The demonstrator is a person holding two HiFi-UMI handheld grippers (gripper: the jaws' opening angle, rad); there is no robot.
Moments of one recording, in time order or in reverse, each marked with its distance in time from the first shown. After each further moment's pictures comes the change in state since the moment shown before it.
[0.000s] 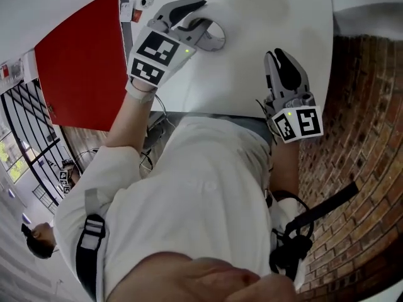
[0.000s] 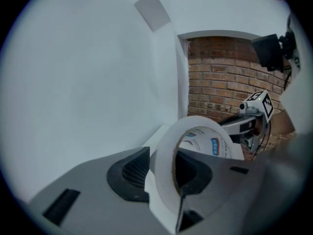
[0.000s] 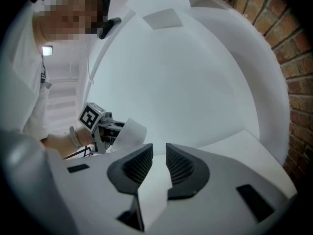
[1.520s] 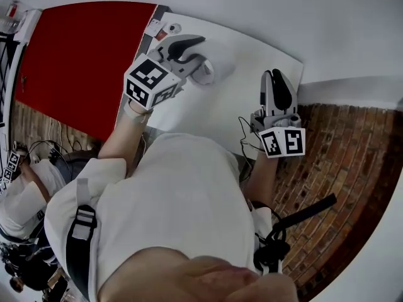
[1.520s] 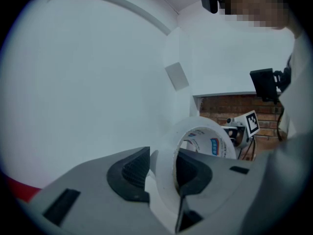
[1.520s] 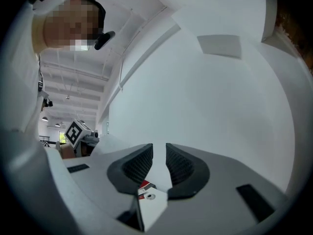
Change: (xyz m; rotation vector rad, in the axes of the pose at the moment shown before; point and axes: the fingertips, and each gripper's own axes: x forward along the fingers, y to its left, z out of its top) left arm -0.212 0.028 0.048 -0.275 -0.419 0.135; right arm 0.022 0.158 0.164 -0.304 -0.185 0.172
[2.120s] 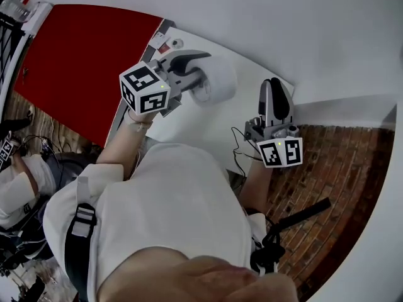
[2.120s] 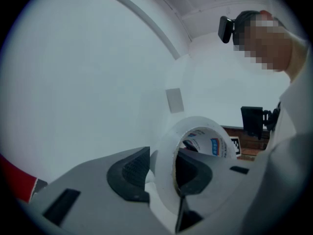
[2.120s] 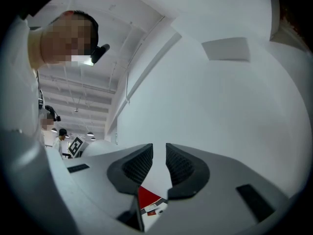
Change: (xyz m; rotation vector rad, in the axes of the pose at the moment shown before) left arm -0.026 -0.022 0.054 -0.207 -0.215 -0.137; right arm 0.013 0.020 0.061 0.052 -0.110 0.110
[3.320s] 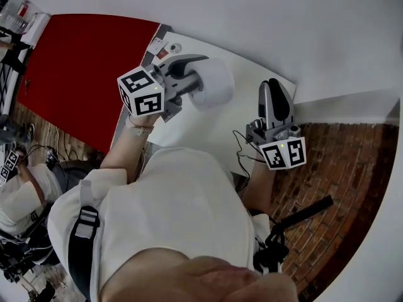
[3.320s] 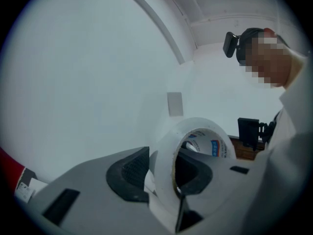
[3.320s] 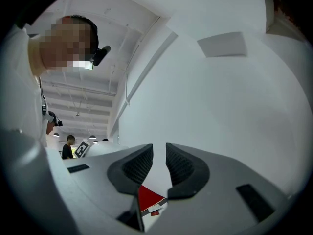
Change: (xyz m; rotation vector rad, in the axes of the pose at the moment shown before) left arm 0.010 0.002 0.003 -0.095 -0.044 -0.064; right arm 0.000 -0.007 0.000 0.040 -0.005 0.028
